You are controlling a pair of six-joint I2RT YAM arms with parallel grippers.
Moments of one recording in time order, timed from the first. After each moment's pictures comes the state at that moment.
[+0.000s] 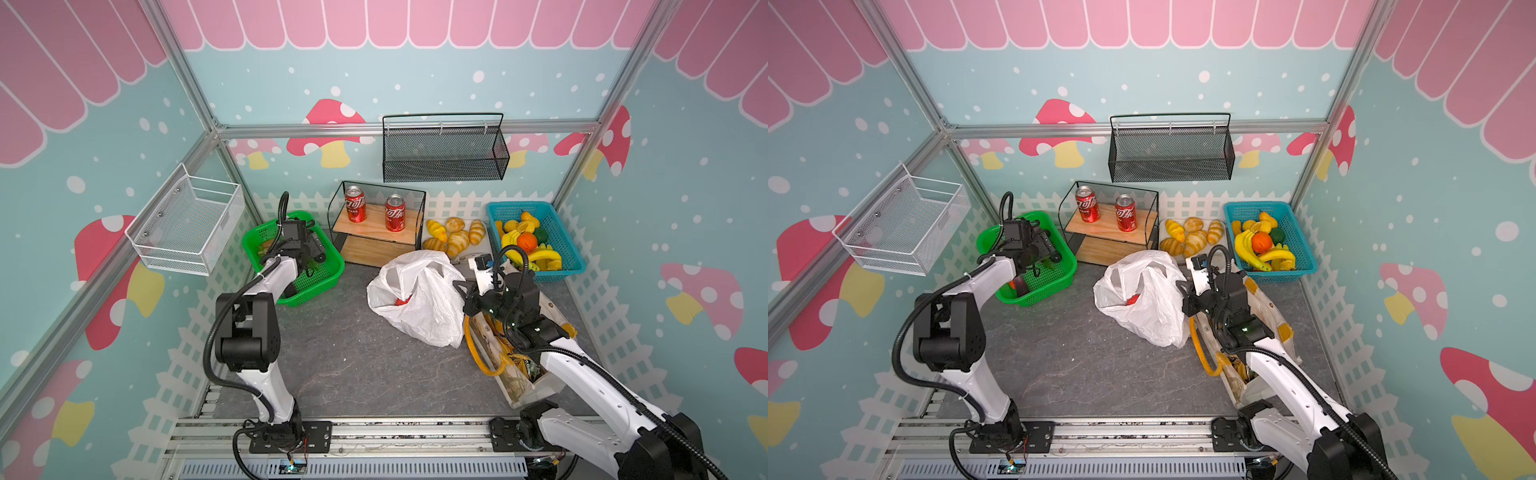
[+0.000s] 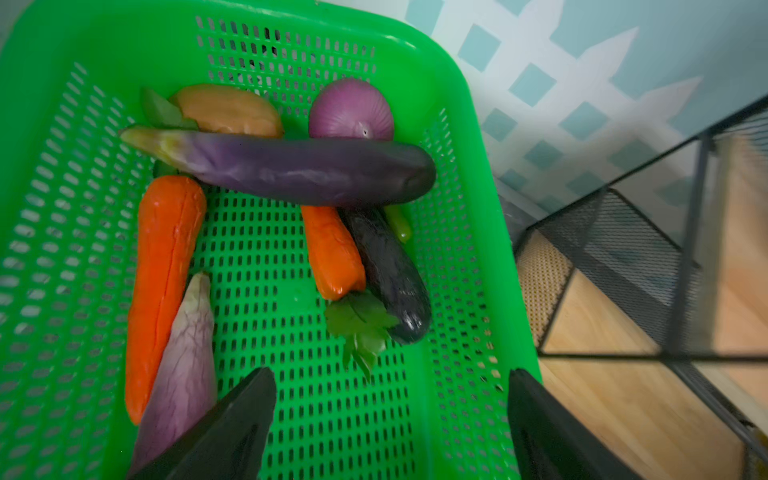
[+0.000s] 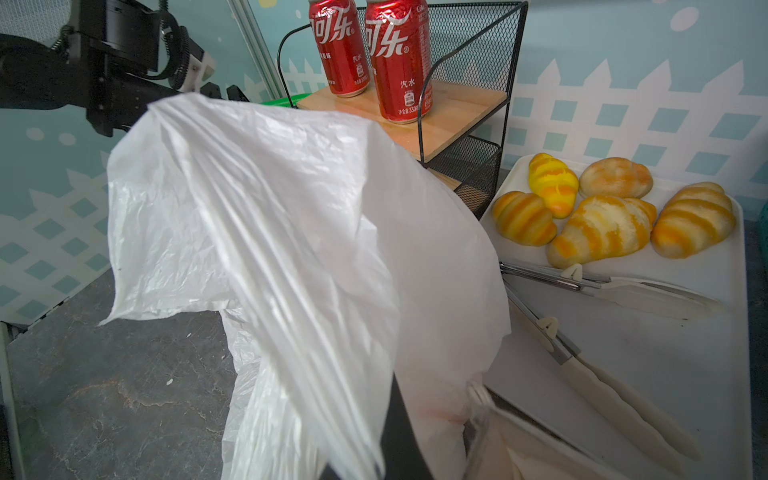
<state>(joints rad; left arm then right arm) 0.04 1.91 1.45 -0.27 -0.15 -0.48 0.39 1.04 0.70 0.01 -0.29 0.10</state>
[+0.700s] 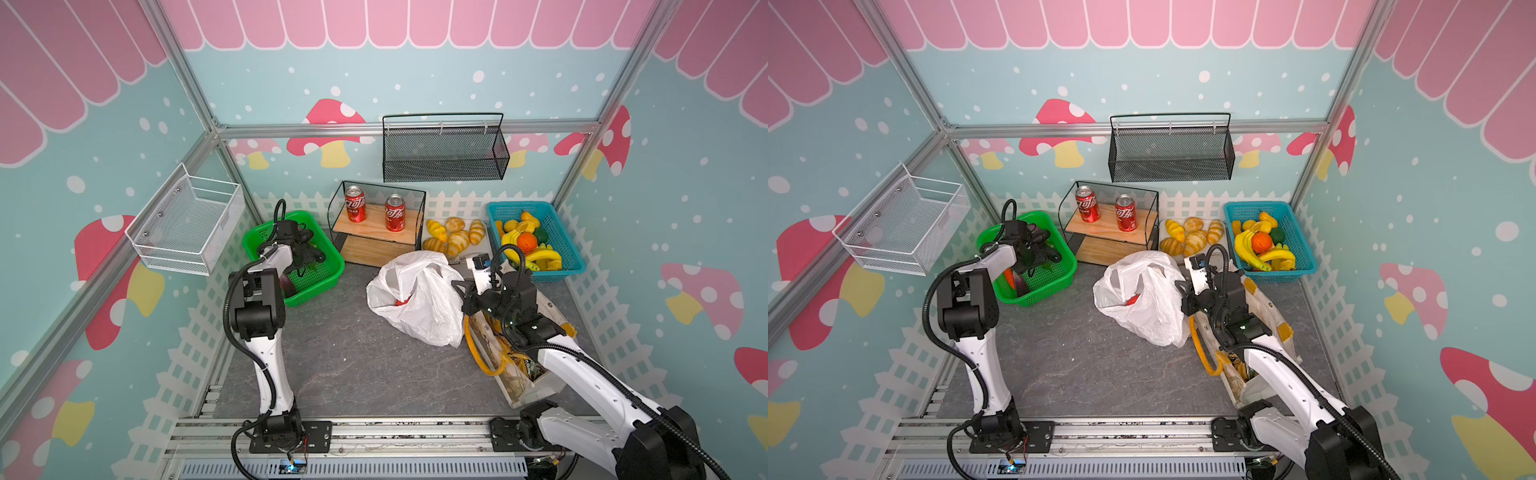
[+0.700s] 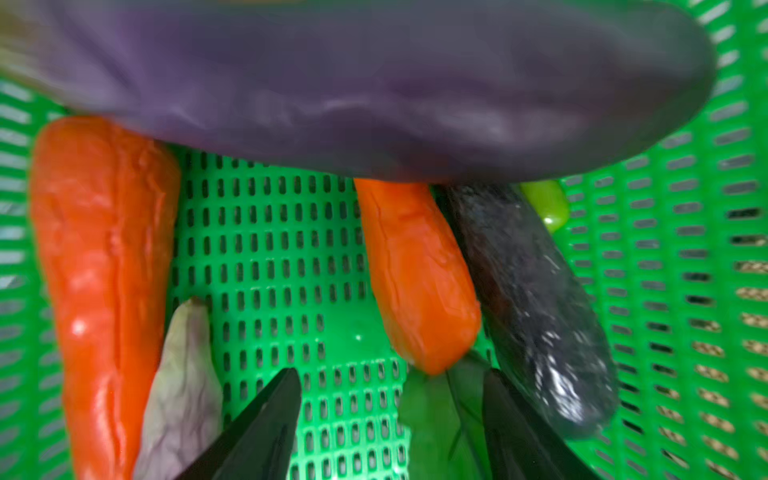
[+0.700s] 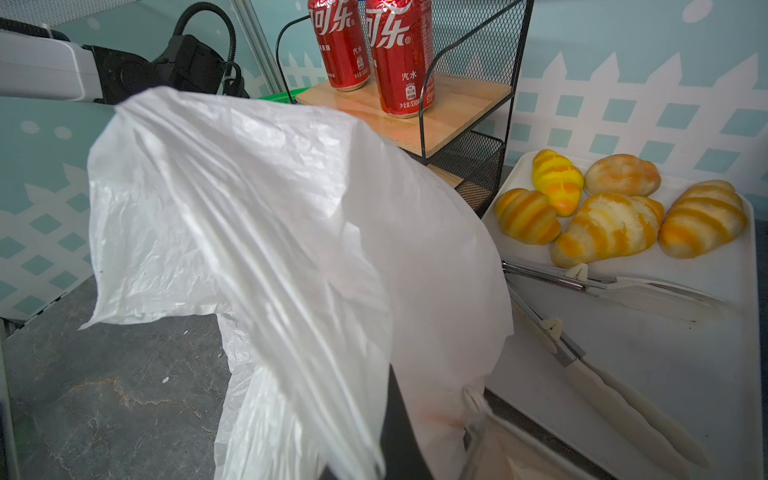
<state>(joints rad) 0.14 2.20 1.69 -0.49 -0.05 -0.42 0.38 1.07 0.70 0.03 -0.30 0.09</state>
